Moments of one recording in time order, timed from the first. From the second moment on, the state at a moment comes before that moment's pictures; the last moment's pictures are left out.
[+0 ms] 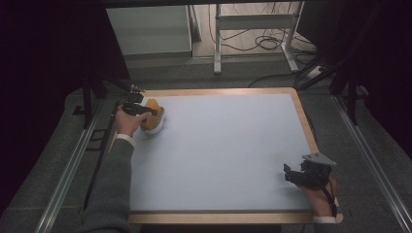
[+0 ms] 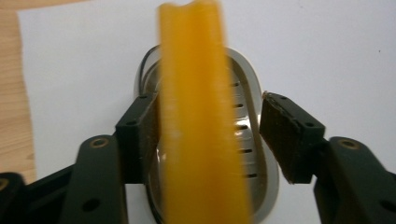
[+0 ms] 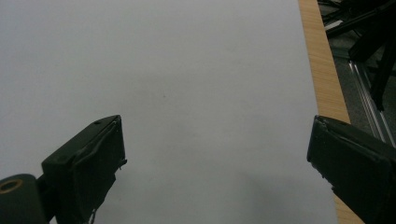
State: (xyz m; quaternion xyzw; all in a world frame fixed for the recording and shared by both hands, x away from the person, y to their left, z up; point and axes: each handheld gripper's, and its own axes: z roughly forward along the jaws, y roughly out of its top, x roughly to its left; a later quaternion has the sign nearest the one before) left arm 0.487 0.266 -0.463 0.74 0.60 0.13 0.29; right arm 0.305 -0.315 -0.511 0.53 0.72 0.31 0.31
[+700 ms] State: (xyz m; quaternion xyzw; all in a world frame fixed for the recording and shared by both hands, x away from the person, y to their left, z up) left arm 0.459 0.284 -0.438 0.73 0.59 0.17 0.31; right arm 0.306 -0.313 -0.512 0.53 0.73 0.31 0.31
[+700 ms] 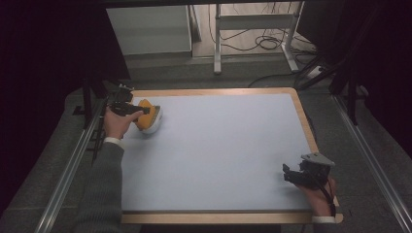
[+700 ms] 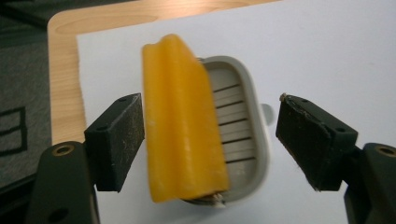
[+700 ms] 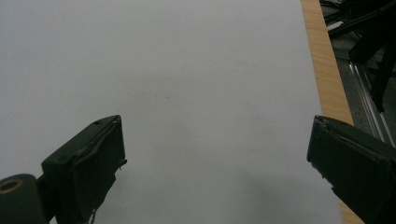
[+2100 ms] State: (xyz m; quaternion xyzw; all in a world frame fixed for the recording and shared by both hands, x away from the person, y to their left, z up) left arm 0.313 0.243 -0.512 0.77 0.50 0.14 0.37; right arm 0.305 -0.308 -0.510 0.52 0.73 0.31 0.31
